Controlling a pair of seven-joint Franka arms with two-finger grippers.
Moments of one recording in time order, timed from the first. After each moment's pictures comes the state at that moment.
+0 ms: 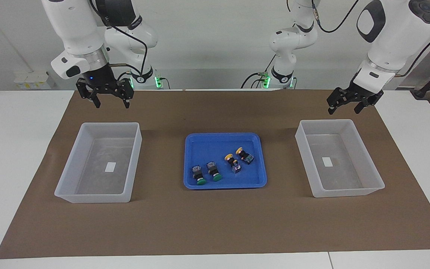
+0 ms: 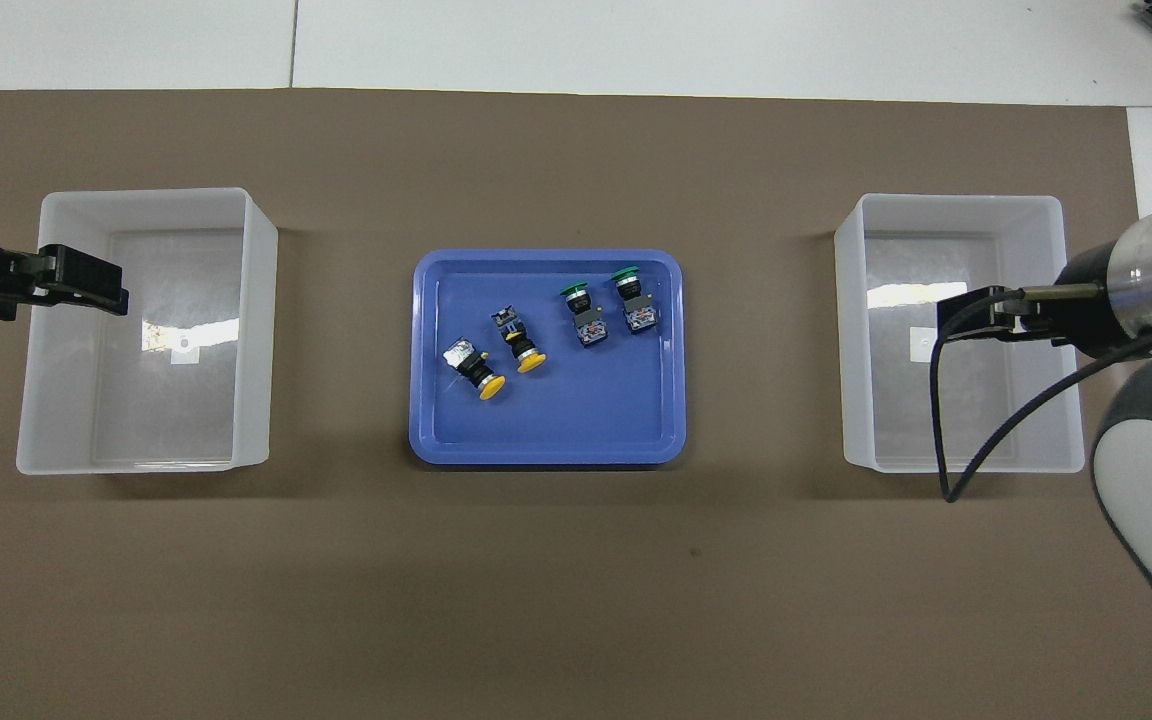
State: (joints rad) left arm 0.20 0.05 -0.27 -1.57 -0.01 1.61 -0.04; right arm -0.01 -0.05 0.11 -1.69 0.00 1.68 0.15
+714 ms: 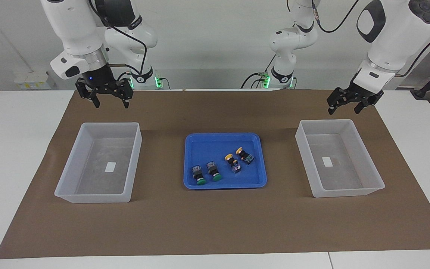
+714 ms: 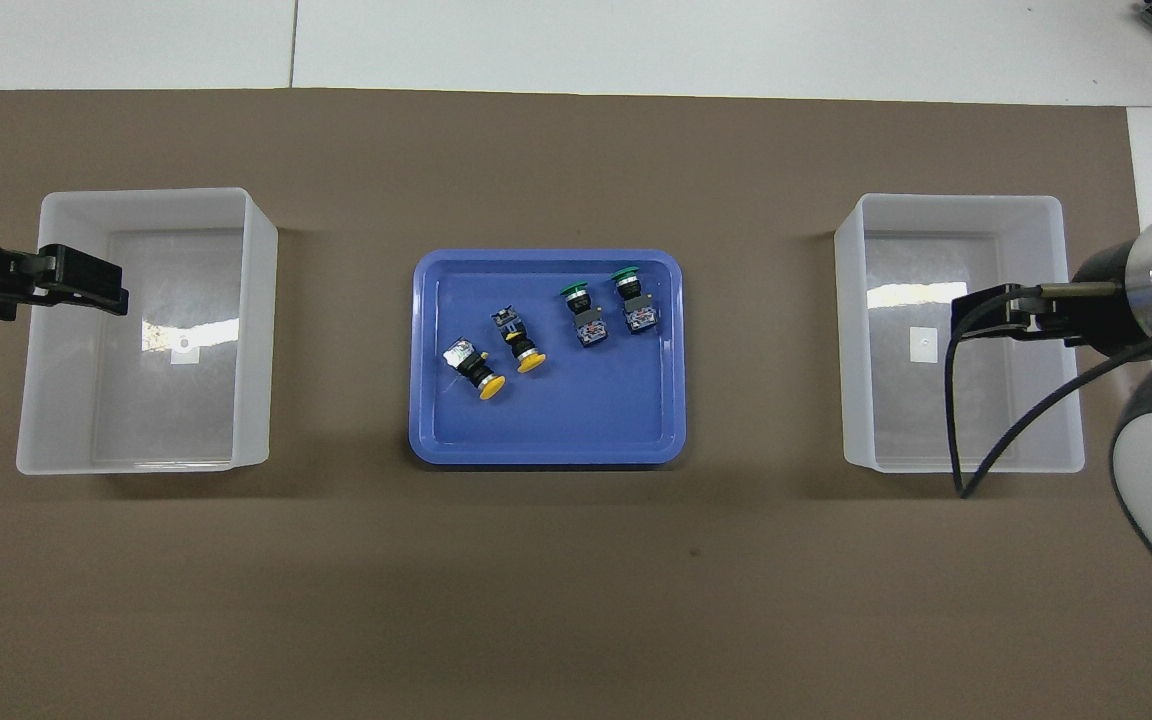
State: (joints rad) left arm 0.20 0.05 -0.27 -1.57 -0.01 1.61 -0.04; right arm -0.03 -0.06 0.11 -1.70 0.00 1.68 0.15
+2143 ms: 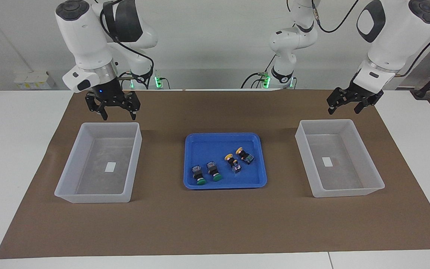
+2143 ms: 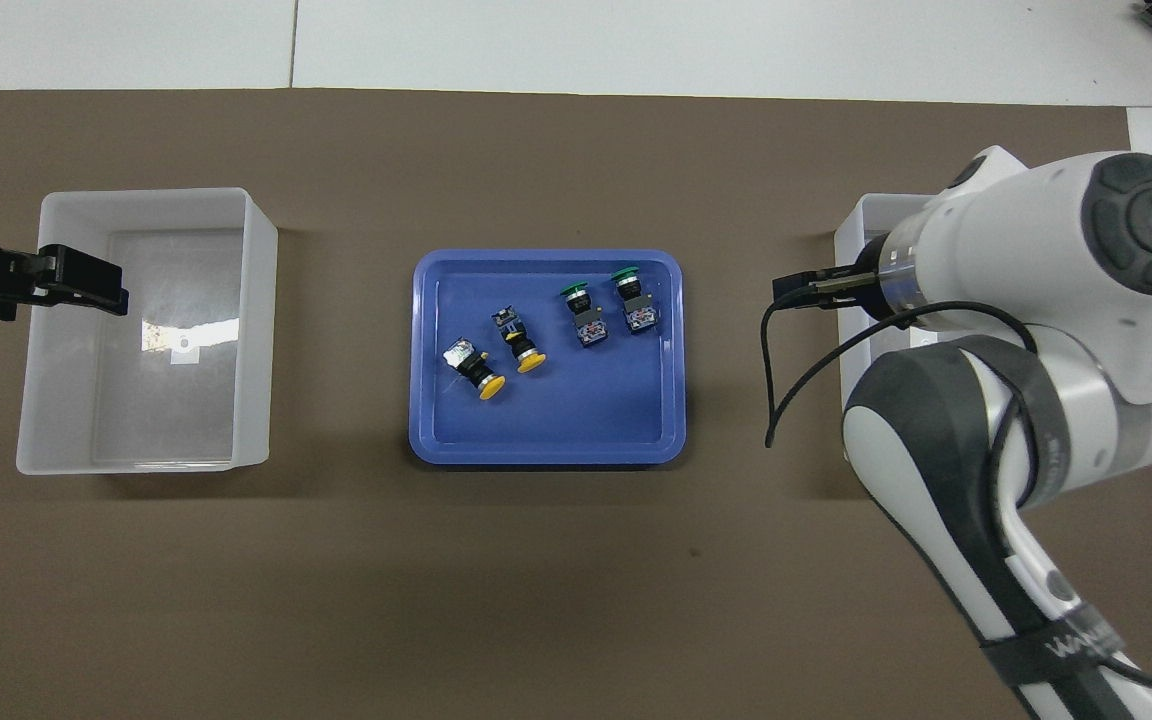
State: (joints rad) left arm 0.20 0.05 -0.27 -1.57 -0.01 1.61 -0.04; right arm 0.13 0.11 0.12 -1.82 0.00 2.10 0.16
